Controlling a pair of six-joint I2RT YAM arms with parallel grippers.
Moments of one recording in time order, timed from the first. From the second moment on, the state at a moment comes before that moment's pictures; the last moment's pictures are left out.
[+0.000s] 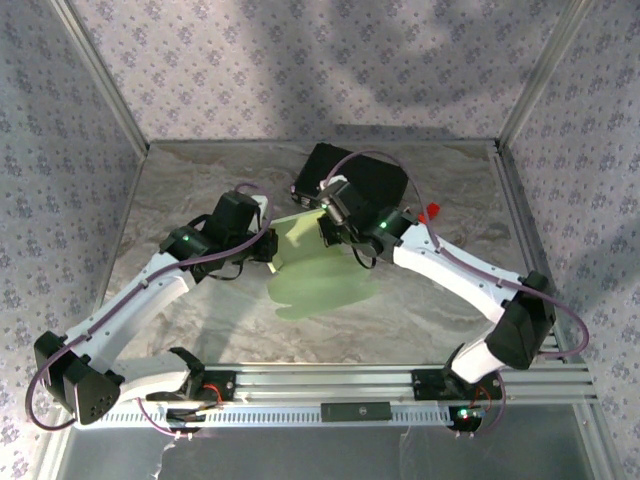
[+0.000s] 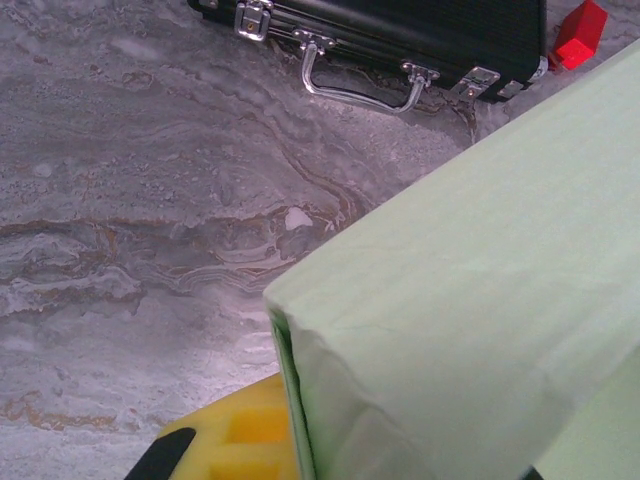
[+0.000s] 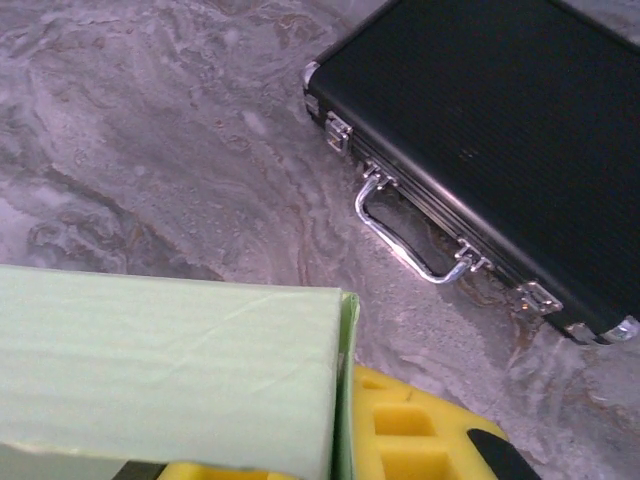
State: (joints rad) left arm -0.66 1.16 1.12 -0.79 0.01 -0.47; right arm 0.87 1.52 1.40 -0.69 0.33 0.35
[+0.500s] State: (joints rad) left arm -0.70 1.17 1.12 -0.78 -0.02 -0.51; right arm 0.88 1.53 1.41 -0.71 0.44 0.40
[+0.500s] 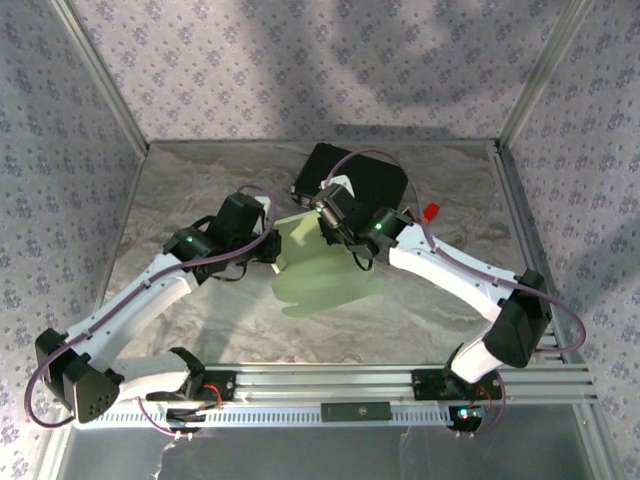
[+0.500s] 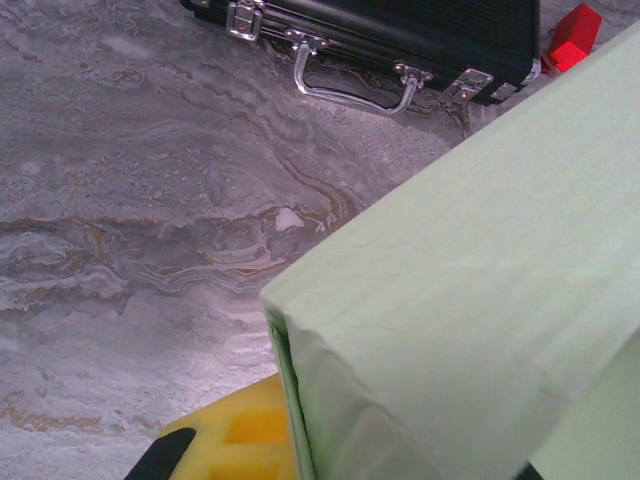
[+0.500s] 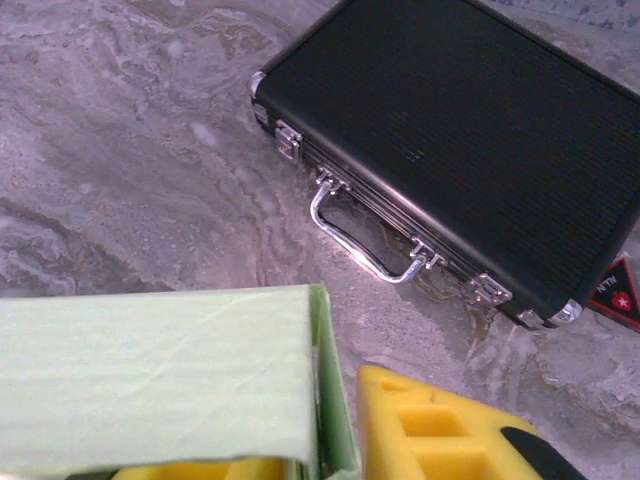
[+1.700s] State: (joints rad) left arm -0.73 1.20 1.13 -0.77 -0.08 -0.54; right arm 0.86 1.49 1.48 -0.76 0.28 0.40
